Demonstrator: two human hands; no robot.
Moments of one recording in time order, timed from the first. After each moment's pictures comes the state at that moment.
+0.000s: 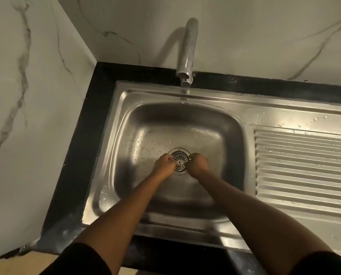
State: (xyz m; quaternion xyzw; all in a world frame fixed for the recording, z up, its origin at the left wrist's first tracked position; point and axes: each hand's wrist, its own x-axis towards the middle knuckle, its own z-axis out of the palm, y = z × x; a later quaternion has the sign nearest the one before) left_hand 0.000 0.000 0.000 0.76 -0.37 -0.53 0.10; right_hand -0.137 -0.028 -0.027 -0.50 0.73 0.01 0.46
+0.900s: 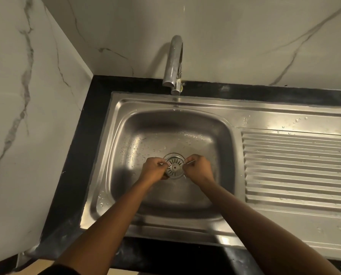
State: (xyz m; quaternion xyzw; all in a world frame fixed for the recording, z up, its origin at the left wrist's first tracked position) left_hand 0.013 0.009 0.022 0.75 -0.31 -0.55 0.22; right_hand -0.161 -0.010 0.026 -0.49 0.71 -0.14 0.48
